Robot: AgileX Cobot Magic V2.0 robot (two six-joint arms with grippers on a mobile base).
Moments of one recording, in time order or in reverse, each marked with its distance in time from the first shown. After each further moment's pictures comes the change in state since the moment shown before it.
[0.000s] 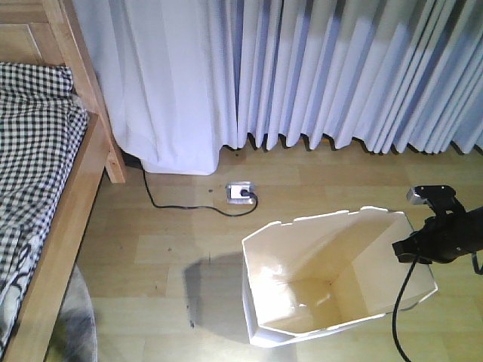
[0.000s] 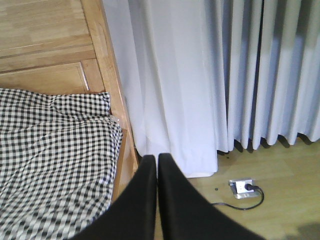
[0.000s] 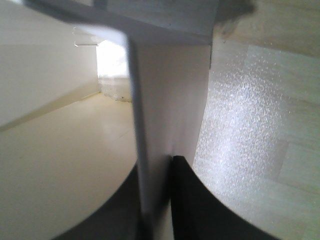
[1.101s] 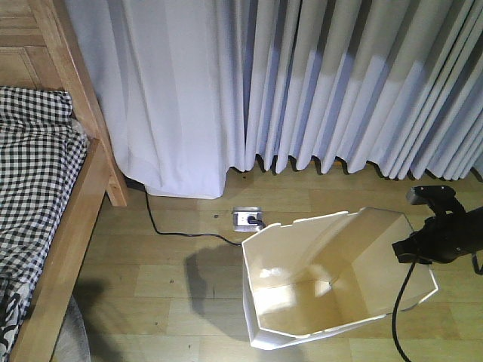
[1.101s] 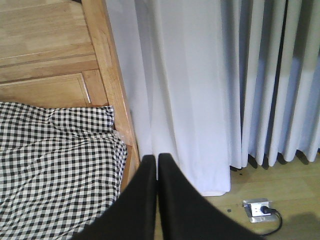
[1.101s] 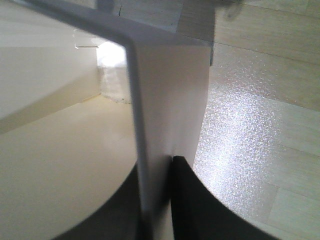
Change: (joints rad) left arm 0.000 0.000 0.000 0.000 0.000 0.000; right arm 0.000 0.000 0.000 -0.001 0.001 0.000
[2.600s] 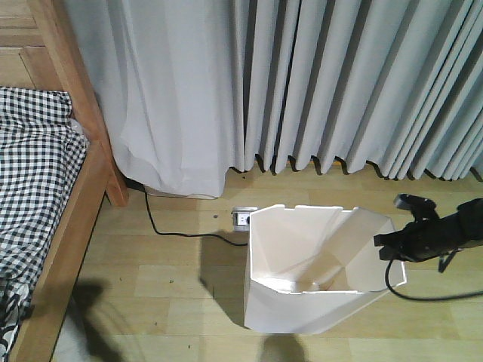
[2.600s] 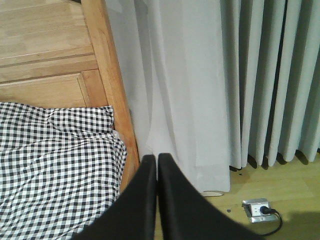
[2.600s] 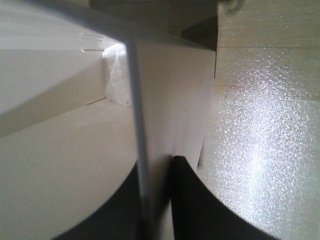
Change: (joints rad) left arm 0.000 0.000 0.000 0.000 0.000 0.000; right arm 0.000 0.443 -0.352 0.220 -0.015 -0.020
